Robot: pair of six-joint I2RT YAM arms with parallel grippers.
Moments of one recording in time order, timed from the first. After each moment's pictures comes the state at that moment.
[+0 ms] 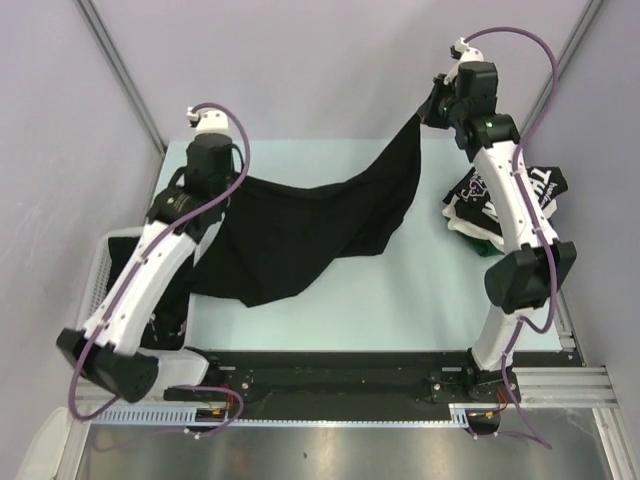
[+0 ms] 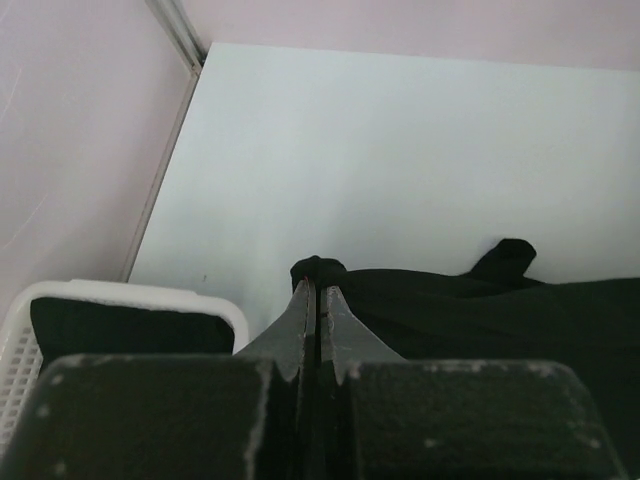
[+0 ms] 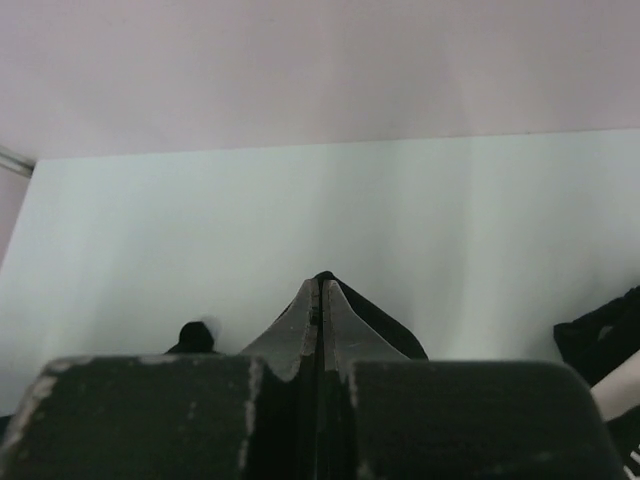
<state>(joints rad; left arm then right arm) -0.42 1.25 1.48 -0.66 -0.61 -0.16 0.18 1.80 2.03 -0.55 -0.07 0.30</state>
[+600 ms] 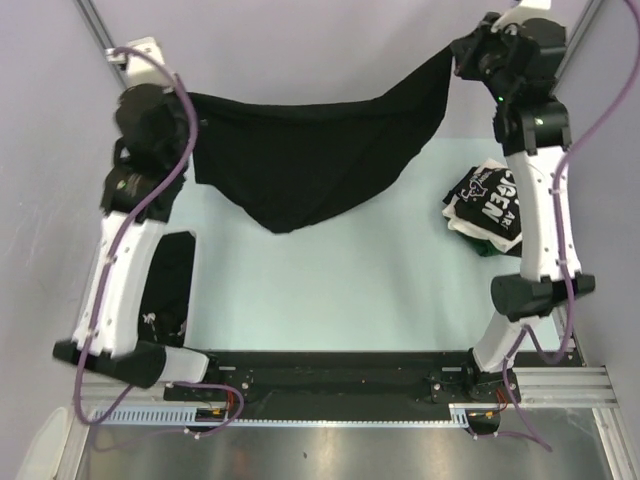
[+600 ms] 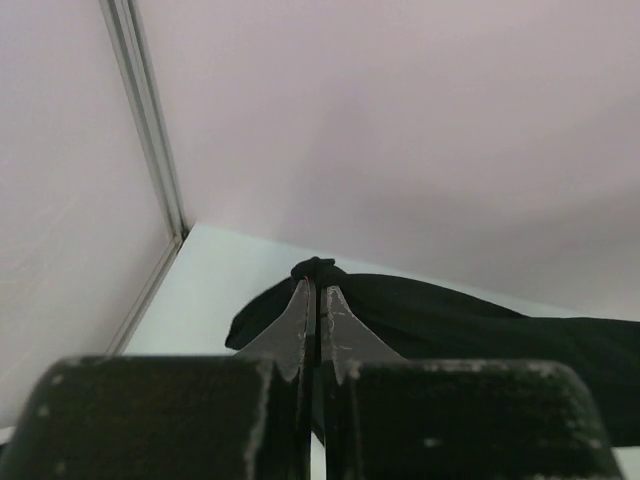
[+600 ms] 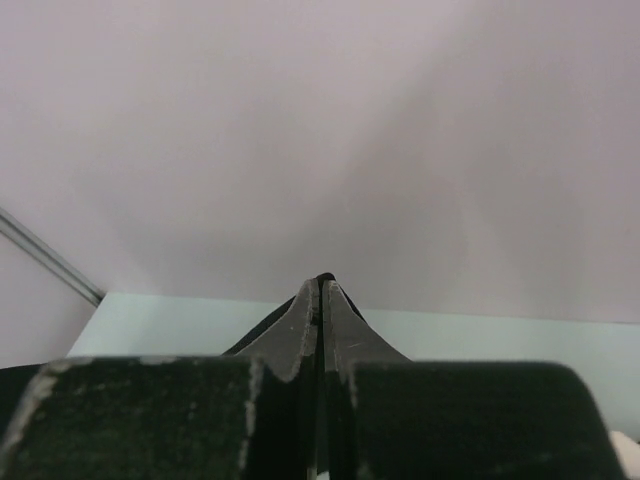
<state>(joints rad) -0.28 1.39 1.87 -0.52 -0.49 -0.13 0.16 1.80 2.40 -0.54 -0.05 0.24</state>
